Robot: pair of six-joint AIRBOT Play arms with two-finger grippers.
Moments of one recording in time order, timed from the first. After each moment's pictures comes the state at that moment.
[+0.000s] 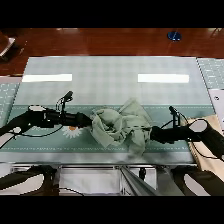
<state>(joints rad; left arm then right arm) -0.07 -1.33 0.53 0.27 -1.18 -0.75 0.05 -0.96 0.33 -0.82 0.96 1.44</state>
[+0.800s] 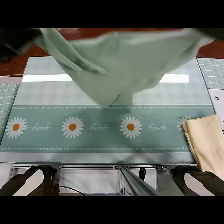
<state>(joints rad) 0.30 -1.01 1.30 0.19 -1.20 -0.98 -0.05 -1.05 1.77 -0.99 1.23 1.41</state>
